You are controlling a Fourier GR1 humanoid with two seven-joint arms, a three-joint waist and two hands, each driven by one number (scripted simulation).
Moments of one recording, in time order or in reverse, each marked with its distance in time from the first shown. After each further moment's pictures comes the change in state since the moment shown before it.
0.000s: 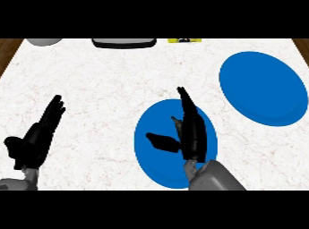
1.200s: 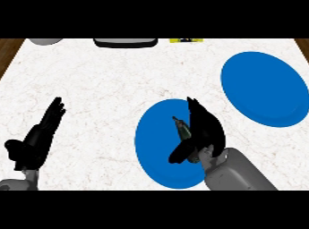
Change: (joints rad) left arm 0.003 -0.022 0.033 0.045 -0.022 -0.051 -0.046; right arm -0.090 -0.123 -0.030 -0.163 -0.019 0.747 0.590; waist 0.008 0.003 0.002
